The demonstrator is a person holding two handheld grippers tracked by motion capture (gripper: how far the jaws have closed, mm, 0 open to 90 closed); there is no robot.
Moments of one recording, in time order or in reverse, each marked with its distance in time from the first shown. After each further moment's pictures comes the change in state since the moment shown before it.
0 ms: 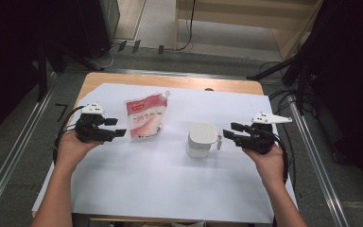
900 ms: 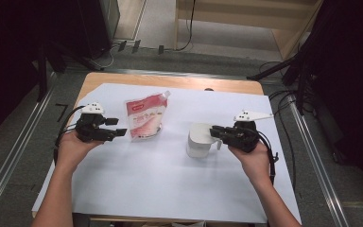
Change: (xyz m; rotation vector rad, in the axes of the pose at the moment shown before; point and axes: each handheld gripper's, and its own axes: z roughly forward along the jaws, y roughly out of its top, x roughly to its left) left arm -0.001 0.002 0.000 -0.002 -0.006 0.002; right arm 0.034 0.017 0.028 0.046 0.079 -0.031
